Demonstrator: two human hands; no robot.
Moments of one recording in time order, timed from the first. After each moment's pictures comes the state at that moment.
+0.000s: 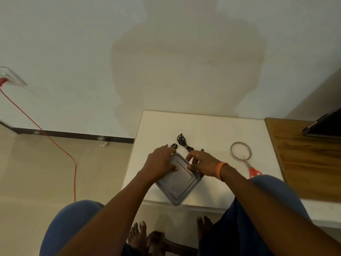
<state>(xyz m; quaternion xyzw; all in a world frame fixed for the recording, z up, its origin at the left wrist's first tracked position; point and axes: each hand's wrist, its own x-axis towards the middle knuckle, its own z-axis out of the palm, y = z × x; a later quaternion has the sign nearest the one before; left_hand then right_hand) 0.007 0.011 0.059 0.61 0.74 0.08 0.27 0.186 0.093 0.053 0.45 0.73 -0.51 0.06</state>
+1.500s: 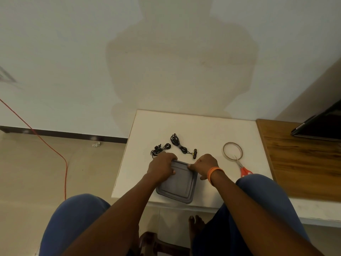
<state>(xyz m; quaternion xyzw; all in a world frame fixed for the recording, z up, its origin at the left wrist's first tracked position) 0.035 0.016 0.025 0.57 0.75 0.10 0.31 0.196 0.086 0.041 0.66 0.62 -0.41 0.06</state>
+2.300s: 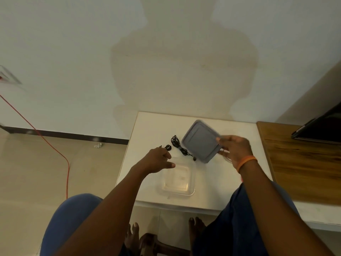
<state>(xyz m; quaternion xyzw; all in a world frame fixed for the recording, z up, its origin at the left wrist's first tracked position) 0.001 0.020 0.049 0.51 0.73 0.16 0.43 0.255 0.134 0.087 0.59 0.40 -0.61 -0.35</state>
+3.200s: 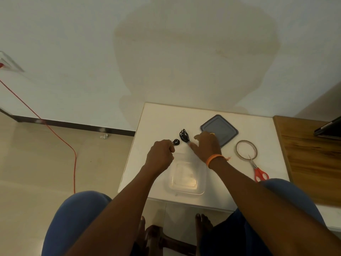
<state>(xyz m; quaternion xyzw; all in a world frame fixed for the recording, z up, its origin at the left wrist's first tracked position) 0.005 0.020 0.035 0.46 0.80 0.19 0.32 0.161 0.131 0.003 0.51 0.85 -0.14 -0.06</state>
